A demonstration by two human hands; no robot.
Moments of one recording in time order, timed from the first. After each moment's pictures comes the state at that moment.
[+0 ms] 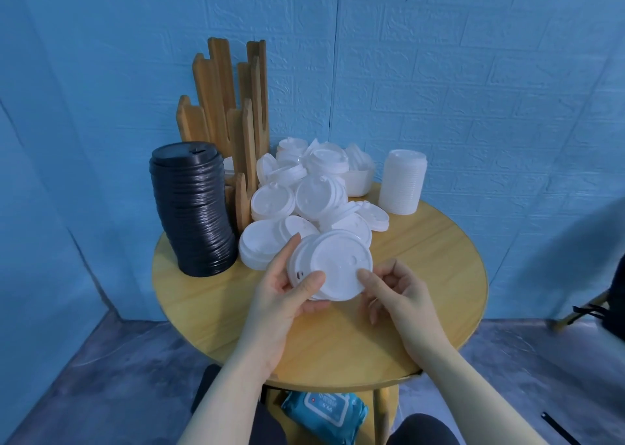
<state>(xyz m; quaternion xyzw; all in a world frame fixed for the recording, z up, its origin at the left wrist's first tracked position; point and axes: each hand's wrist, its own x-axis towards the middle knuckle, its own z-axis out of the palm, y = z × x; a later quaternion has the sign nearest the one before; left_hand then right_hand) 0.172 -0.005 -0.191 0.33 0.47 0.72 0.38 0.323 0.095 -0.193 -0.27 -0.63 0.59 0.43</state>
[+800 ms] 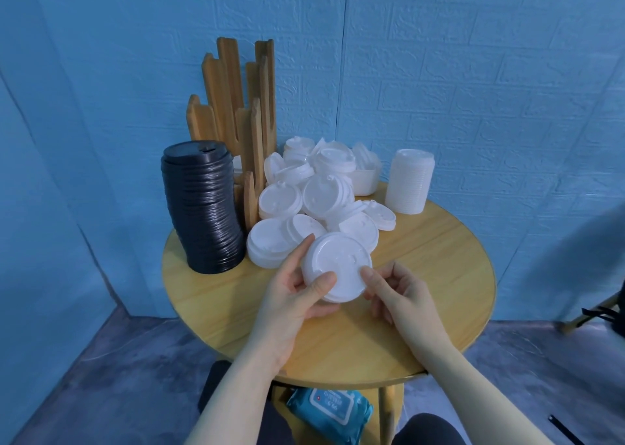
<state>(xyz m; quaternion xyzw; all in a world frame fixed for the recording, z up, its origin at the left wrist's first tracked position) 0.171 -0.005 -0.196 0.34 0.47 0.71 0.40 0.318 0.092 -0.194 -0.30 -0.67 0.55 0.40</state>
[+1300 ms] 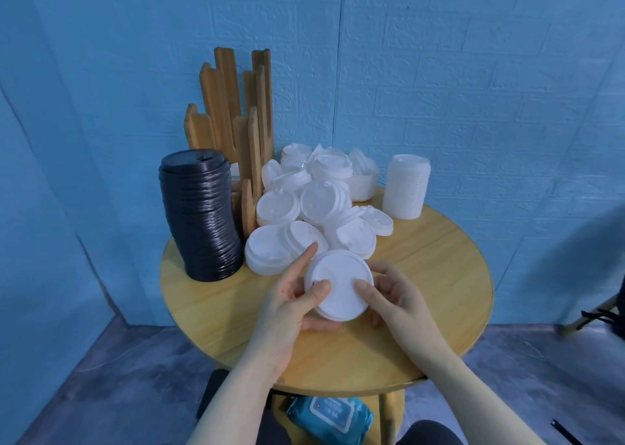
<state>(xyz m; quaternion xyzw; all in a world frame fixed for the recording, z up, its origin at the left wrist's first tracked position) 0.172 -0.007 -0.193 0.33 0.48 0.70 0.42 0.319 0.084 -0.188 -0.26 -0.70 0.55 0.38</state>
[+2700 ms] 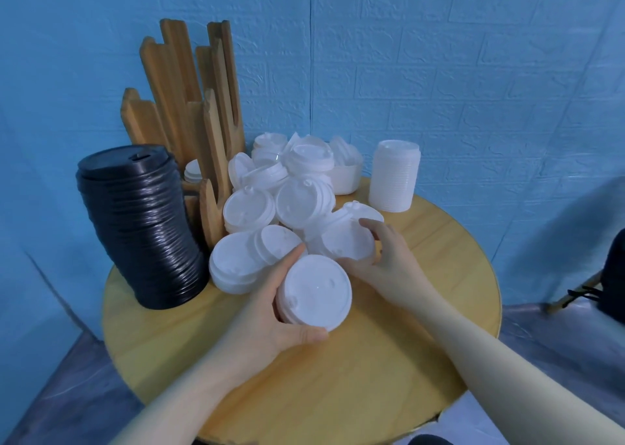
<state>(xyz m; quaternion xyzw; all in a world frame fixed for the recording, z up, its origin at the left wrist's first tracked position) 0.130 0.027 -0.213 0.52 0.57 0.54 0.34 0.287 0.175 -0.183 -0.39 -0.80 0.30 0.33</state>
